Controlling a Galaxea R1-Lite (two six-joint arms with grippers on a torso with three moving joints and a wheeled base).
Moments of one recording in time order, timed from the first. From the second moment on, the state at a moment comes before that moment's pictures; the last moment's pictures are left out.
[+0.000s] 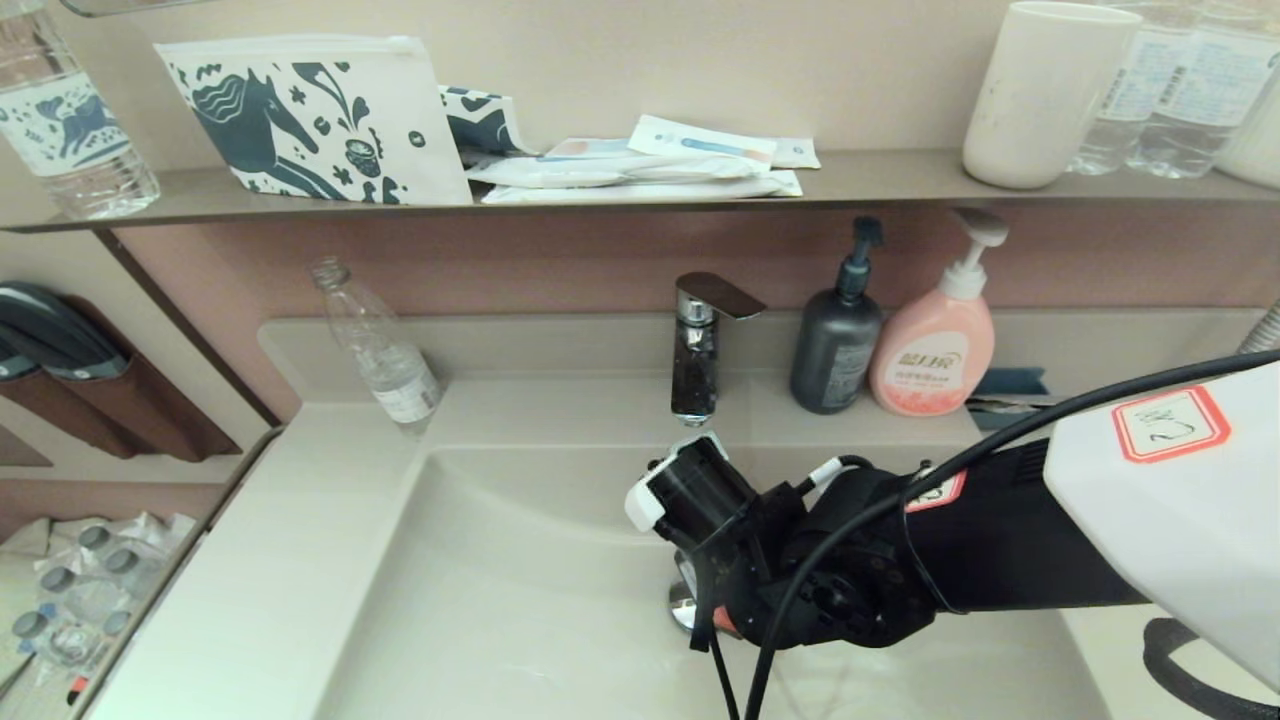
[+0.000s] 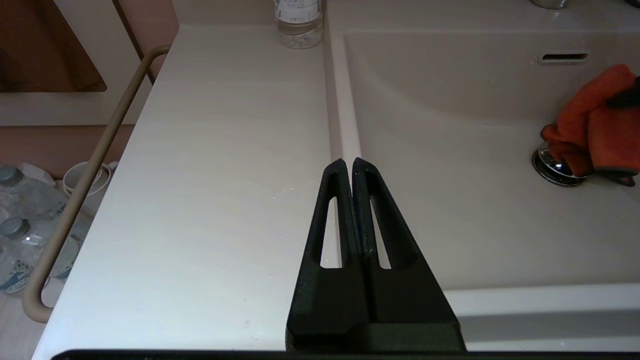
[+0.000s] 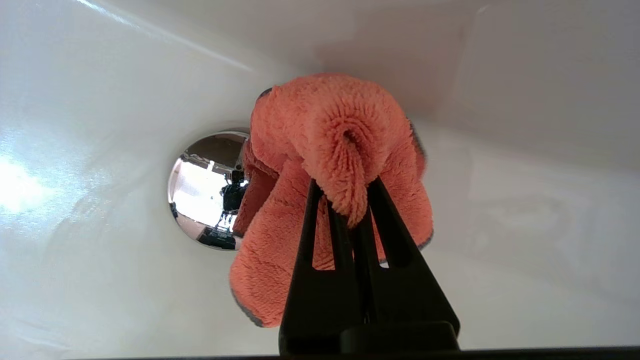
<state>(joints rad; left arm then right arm) 0.00 0.00 0.00 0.00 -0.03 0.01 0.89 2.16 -1.43 0.17 -0.63 0.26</state>
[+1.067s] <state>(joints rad) 0.00 0.00 0.00 0.00 -0.03 0.01 0.77 2.27 -1.50 0.17 -0.64 0.23</state>
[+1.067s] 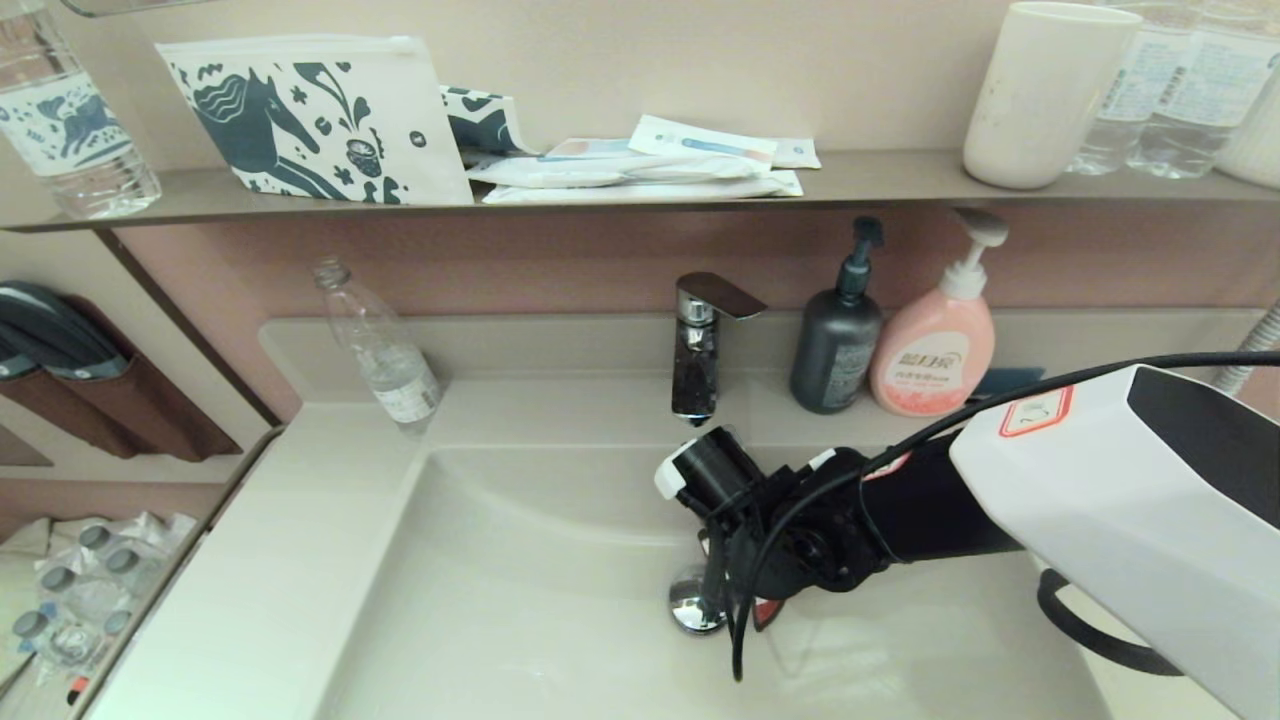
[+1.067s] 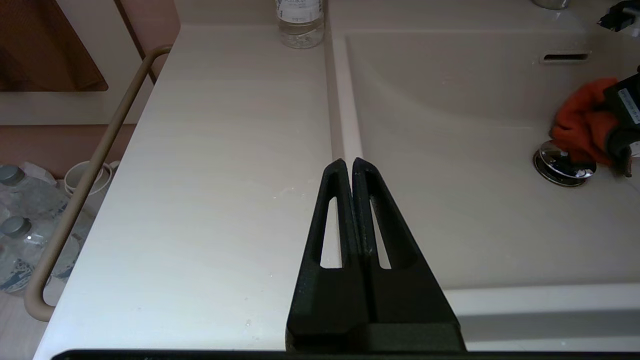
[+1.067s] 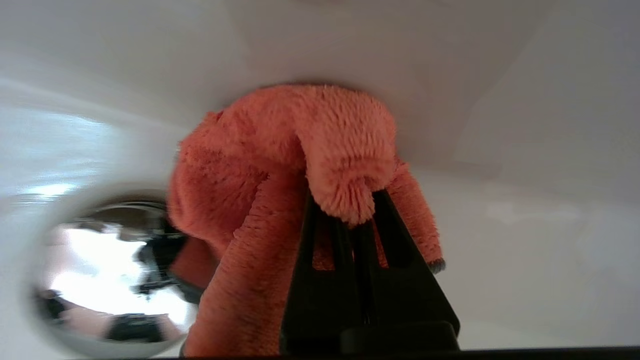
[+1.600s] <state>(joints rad) 0.00 0.00 0.00 0.00 -0.03 0.01 0.72 2.20 -1.41 0.16 -0.64 0.23</state>
